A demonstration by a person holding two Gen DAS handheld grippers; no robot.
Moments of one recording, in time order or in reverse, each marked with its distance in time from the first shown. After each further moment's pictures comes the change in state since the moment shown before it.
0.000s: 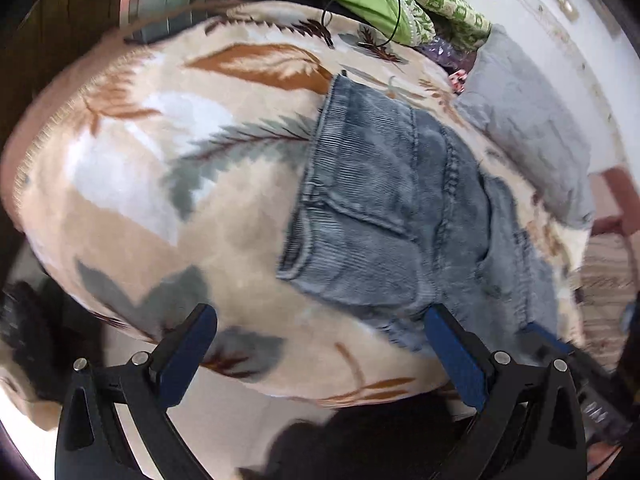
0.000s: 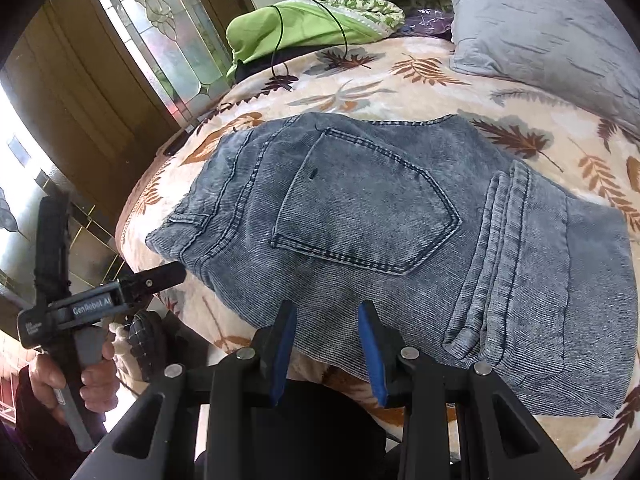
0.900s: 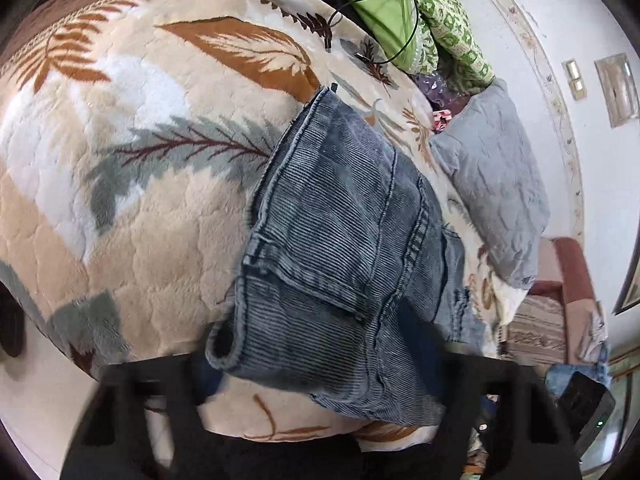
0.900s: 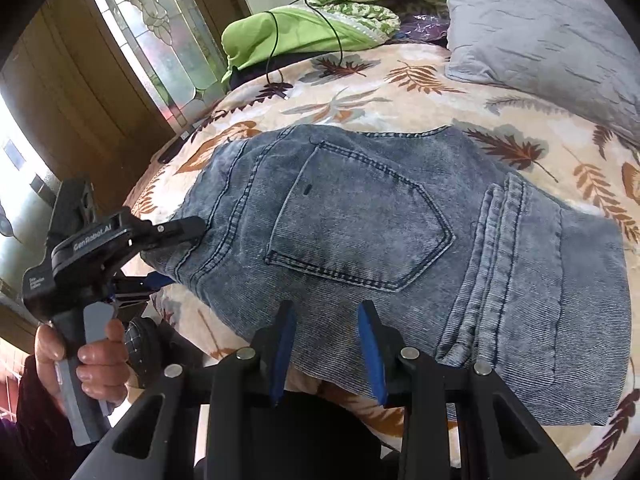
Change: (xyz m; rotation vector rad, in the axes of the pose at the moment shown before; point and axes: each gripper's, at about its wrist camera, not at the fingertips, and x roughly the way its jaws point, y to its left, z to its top) left arm 0.026 -0.001 0.031 -0.200 0.010 -0.216; right arm -0.004 -0.006 0.008 0.008 -0.025 -0.024
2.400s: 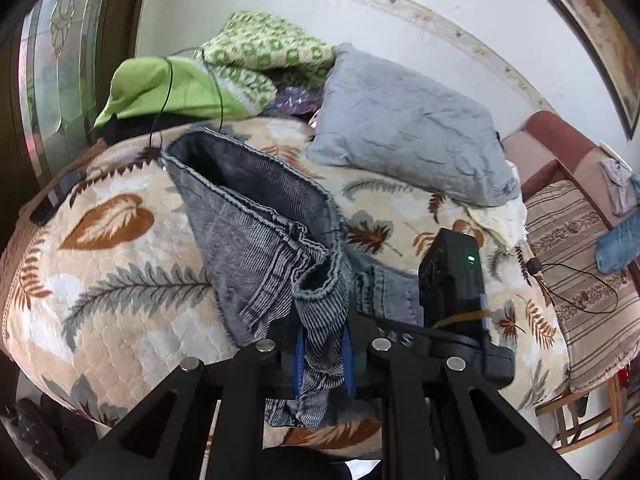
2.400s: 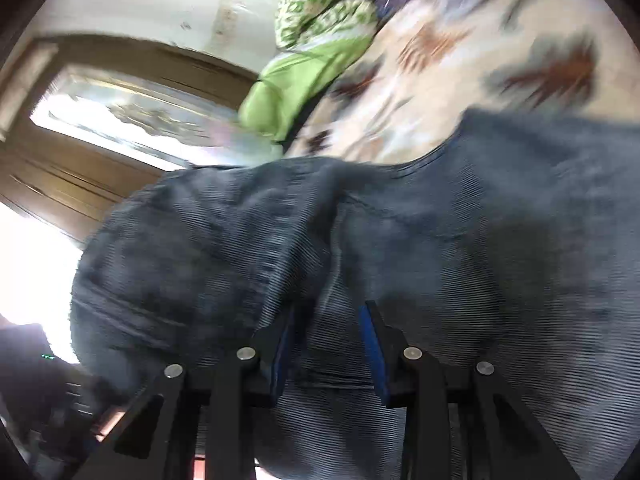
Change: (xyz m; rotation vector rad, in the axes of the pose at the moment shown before) left arm -0.029 -0.201 -0.066 0.581 -0.169 0.128; right arm 0.057 -0.087 0.053 0.445 -0.005 0.726
